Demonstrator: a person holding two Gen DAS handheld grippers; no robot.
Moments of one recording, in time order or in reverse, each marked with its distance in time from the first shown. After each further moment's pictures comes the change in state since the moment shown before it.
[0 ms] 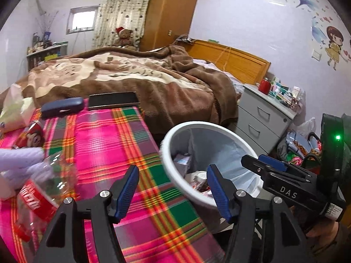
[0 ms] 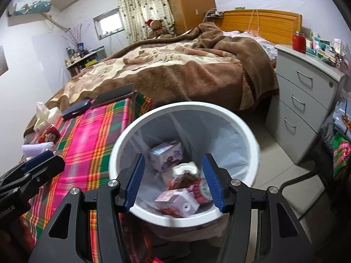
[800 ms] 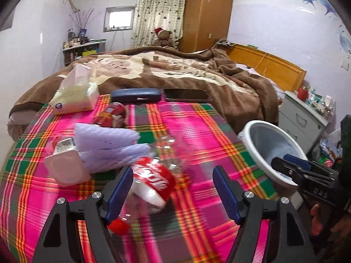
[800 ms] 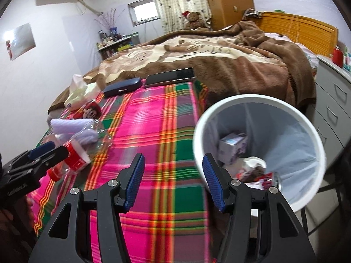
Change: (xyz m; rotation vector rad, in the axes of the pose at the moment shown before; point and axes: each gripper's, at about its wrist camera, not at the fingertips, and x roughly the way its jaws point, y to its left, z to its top) left arm -0.054 0.127 -0.028 -0.067 -0.011 0.231; right arm 0.016 0.093 -0.020 -0.130 0.055 0.152
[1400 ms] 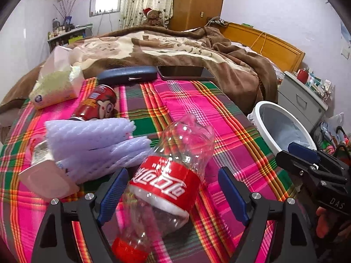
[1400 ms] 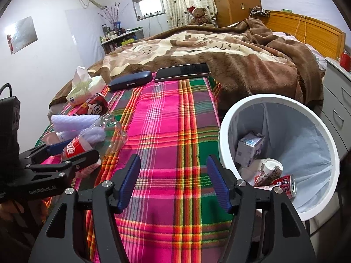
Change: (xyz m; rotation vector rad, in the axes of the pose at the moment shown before) left arm 0.060 0.009 0.009 0.052 0.157 -0.066; right arm 0.015 0.020 0.004 0.000 0.026 -0.005
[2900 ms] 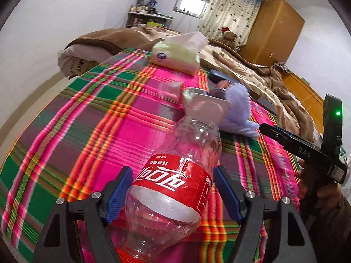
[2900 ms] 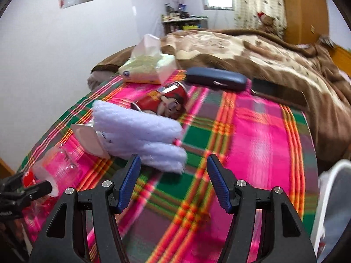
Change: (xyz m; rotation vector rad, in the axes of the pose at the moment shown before) left arm -0.100 0.139 -0.111 -0.468 -0.109 0.183; right arm 0.071 0.124 0.029 -0.366 0.055 0.284
